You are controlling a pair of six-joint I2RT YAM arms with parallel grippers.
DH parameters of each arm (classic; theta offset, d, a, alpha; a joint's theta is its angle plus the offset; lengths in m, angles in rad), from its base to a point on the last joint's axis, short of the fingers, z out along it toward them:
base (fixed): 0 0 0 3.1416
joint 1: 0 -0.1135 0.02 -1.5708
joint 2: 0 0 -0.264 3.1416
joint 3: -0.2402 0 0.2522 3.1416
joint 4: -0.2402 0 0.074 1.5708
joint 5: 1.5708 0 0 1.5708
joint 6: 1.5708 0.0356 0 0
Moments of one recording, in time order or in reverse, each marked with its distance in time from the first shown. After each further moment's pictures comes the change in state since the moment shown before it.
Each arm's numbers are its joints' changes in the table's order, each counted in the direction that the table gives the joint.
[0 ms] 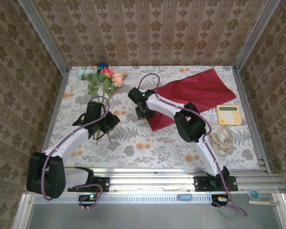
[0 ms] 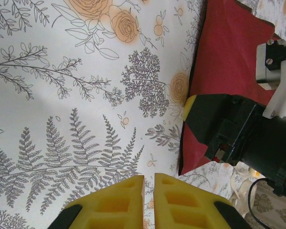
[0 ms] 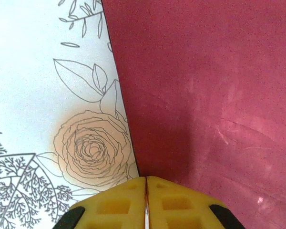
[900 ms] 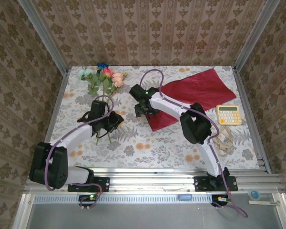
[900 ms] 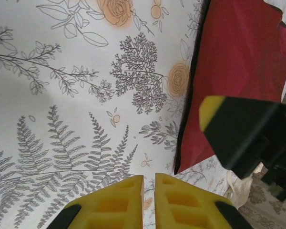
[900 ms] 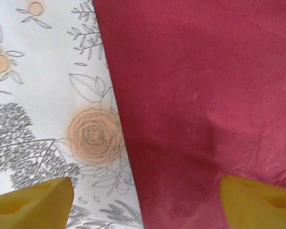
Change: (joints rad) left arm 0.027 -0.104 -0.018 0.082 0.045 -0.038; right arm 0.010 0.093 0.047 0.005 0.051 0.012
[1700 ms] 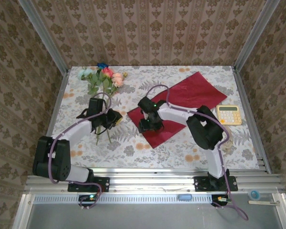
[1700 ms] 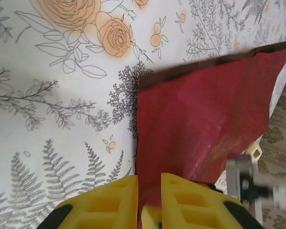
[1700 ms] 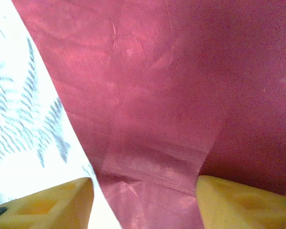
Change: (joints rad) left arm -0.063 -0.122 -0.060 0.028 0.052 0.002; right arm -0.020 0.271 0.545 0.246 -0.399 -0.077
